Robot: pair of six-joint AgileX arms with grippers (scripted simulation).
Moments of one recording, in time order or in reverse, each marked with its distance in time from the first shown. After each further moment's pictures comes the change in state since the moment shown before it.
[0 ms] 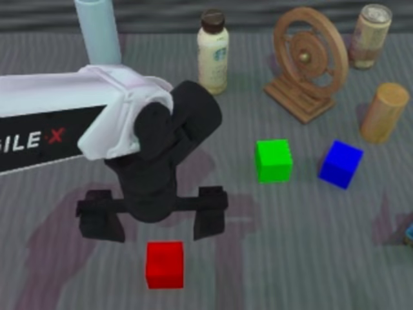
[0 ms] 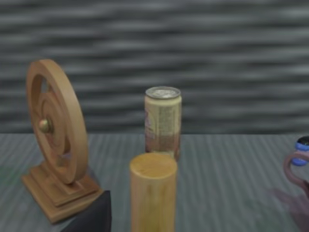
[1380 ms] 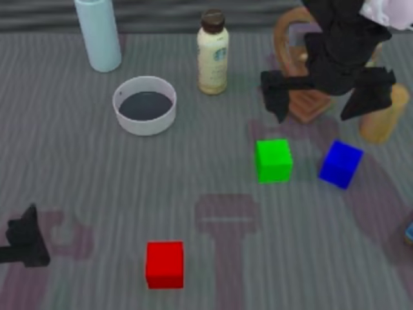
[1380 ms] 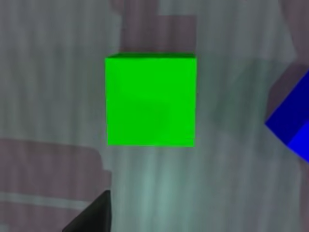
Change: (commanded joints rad) left arm 0.647 -1.444 -1.085 0.735 -0.005 0.573; right arm 0.419 2.061 1.778 -1.109 0.006 0.346
